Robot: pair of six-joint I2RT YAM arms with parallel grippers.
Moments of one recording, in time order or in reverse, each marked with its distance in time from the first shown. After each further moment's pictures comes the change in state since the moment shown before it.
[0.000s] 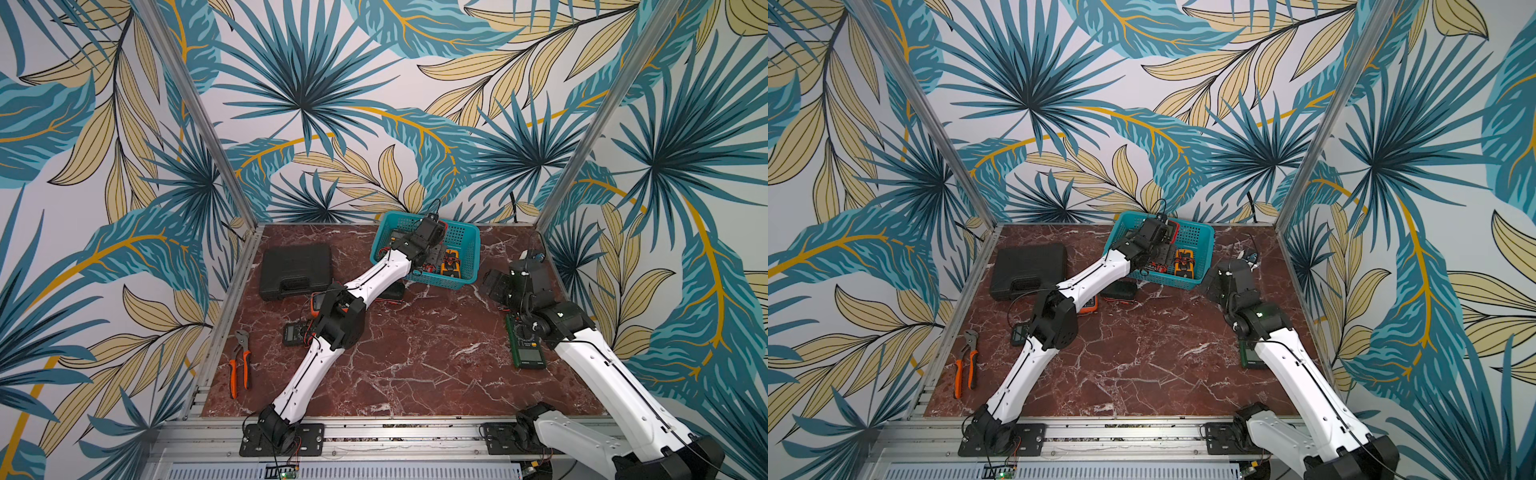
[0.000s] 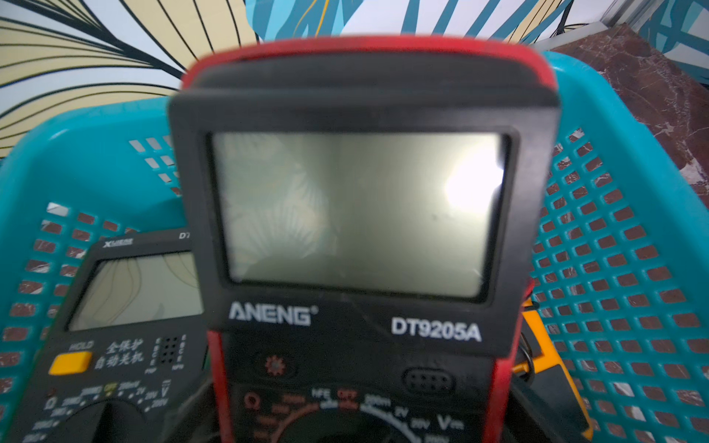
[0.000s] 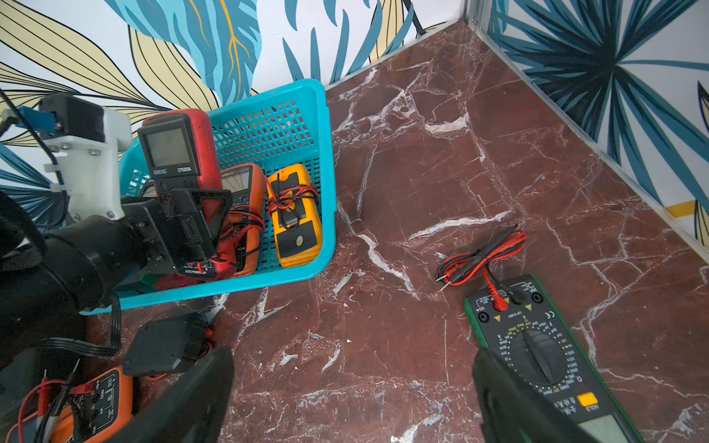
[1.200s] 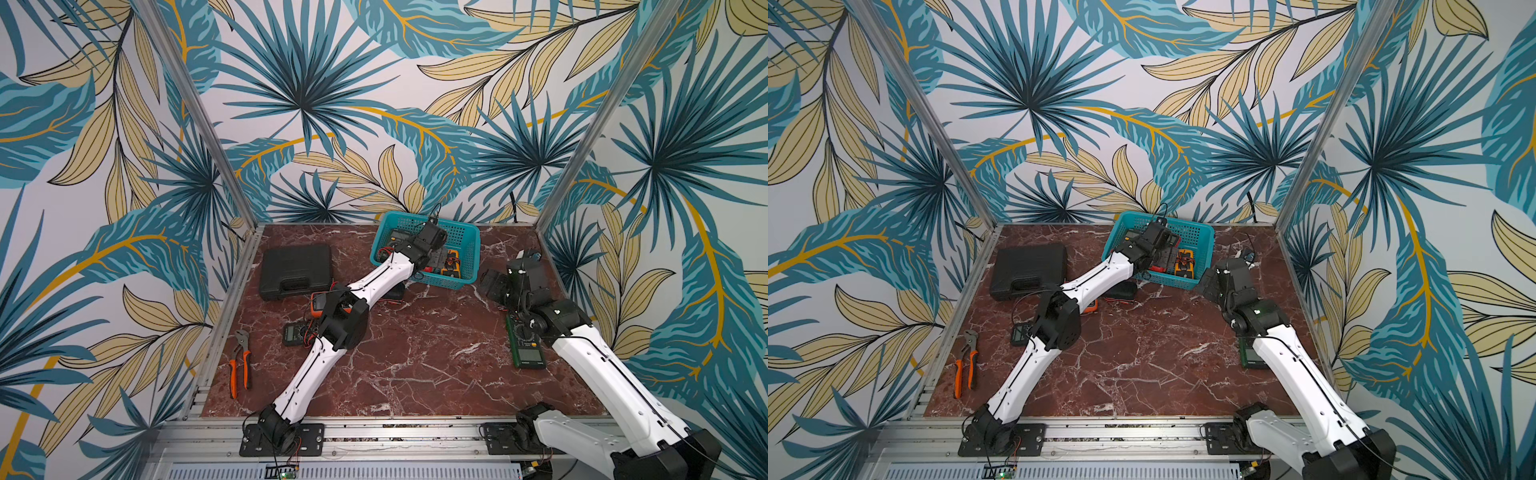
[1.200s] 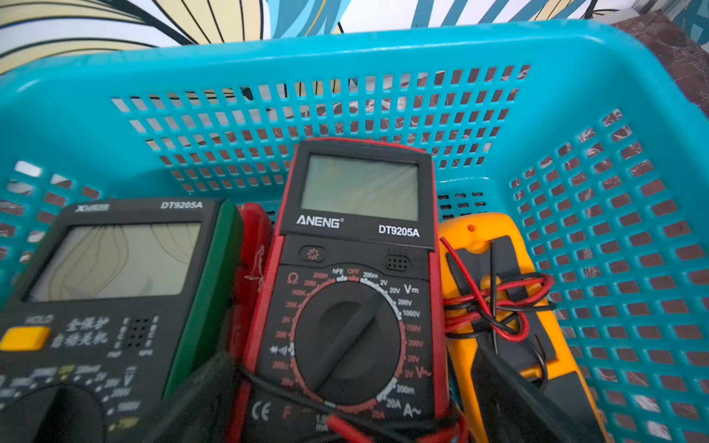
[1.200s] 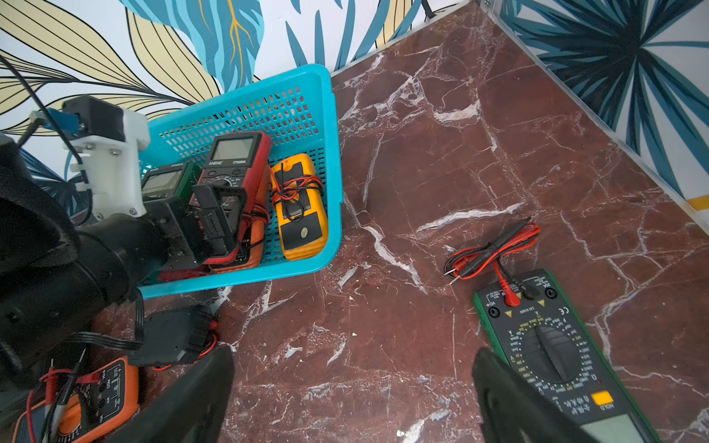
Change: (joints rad) left arm -0.005 0.023 0.000 -0.014 -0.033 -0.063; right arm 0.000 0.018 0.005 -0.001 -0.026 0.006
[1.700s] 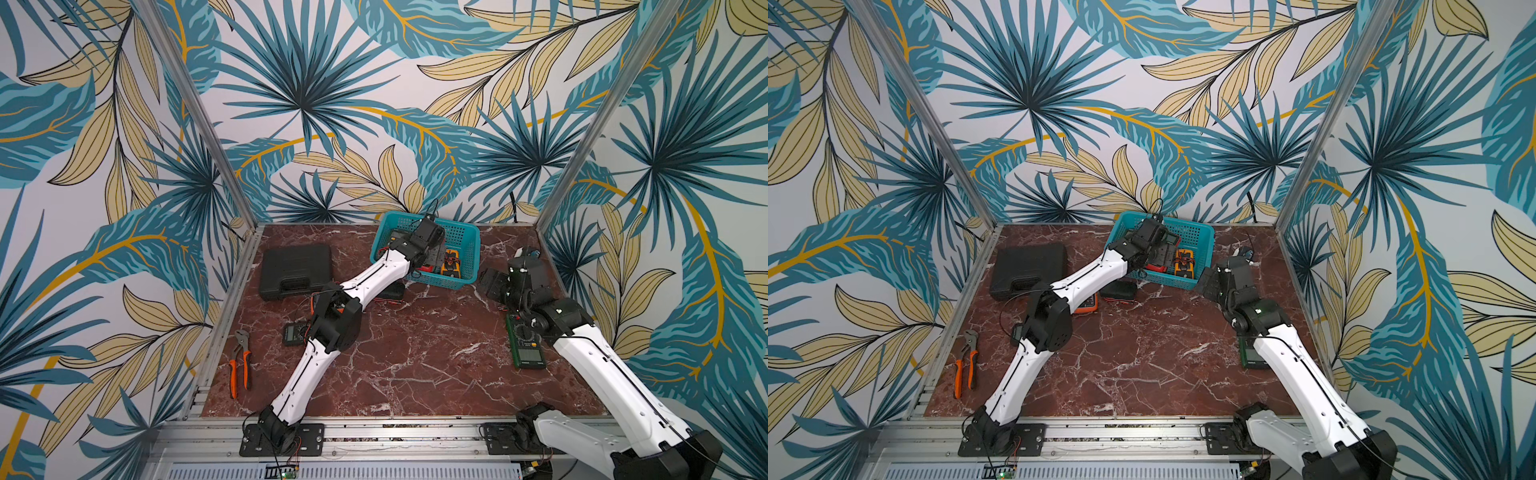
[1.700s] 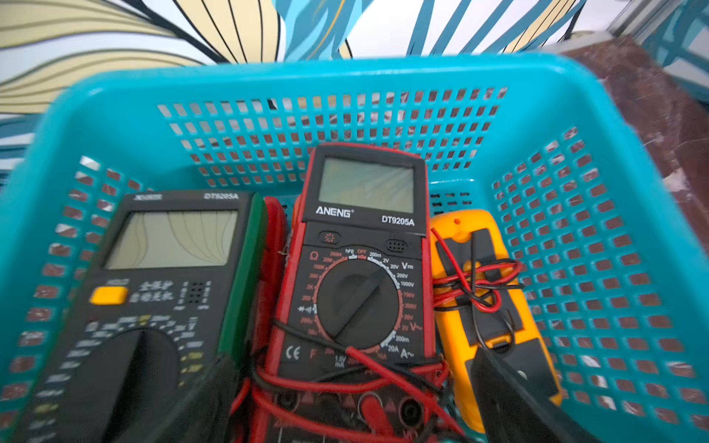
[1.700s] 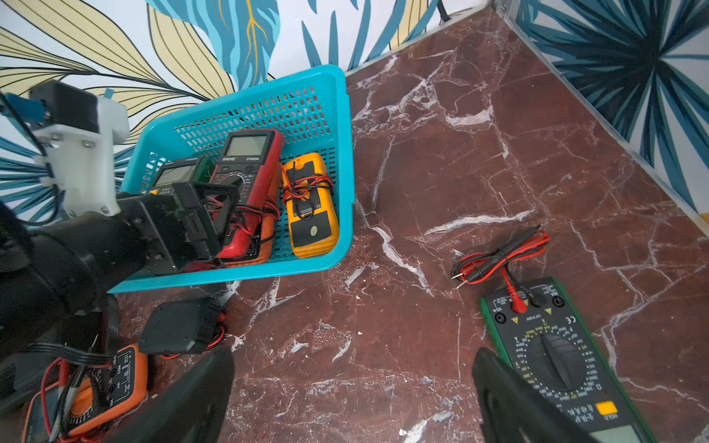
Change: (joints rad) left arm 0.000 -0.163 -0.141 0.006 0.025 -0.029; right arm 0.000 0.004 0.034 -0.005 -0.040 -0.053
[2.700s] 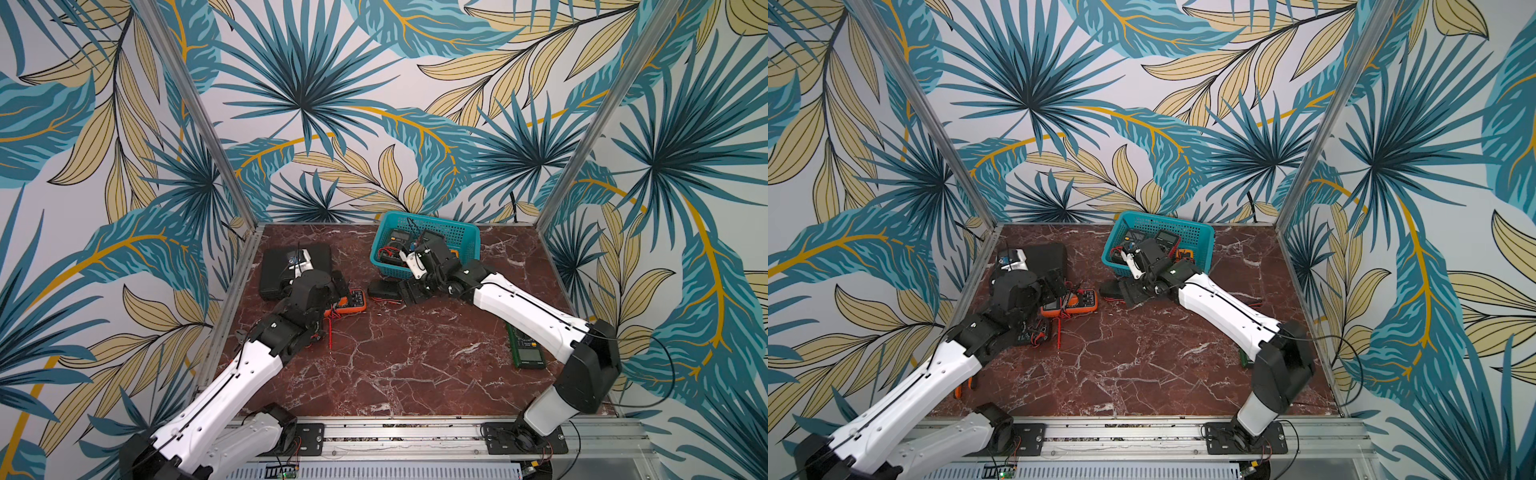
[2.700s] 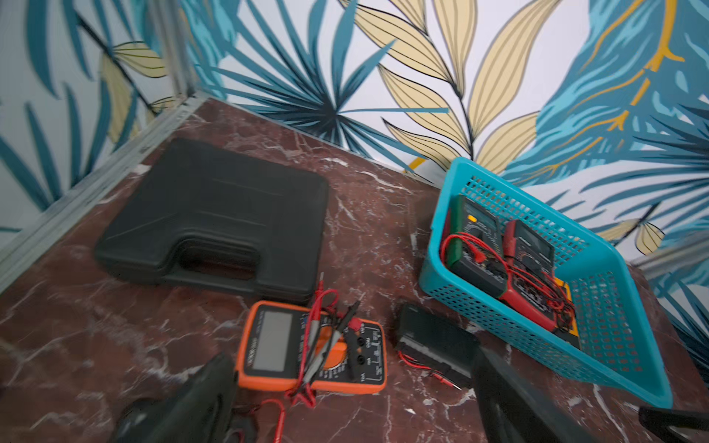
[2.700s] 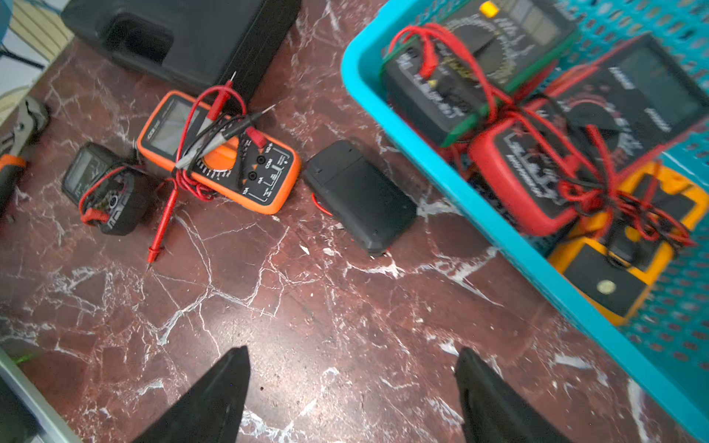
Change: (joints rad) left arm 0.206 -1.461 -1.423 0.156 -0.254 -0.346; right arm 0.389 0.623 0.440 -0.055 -0.276 -0.484
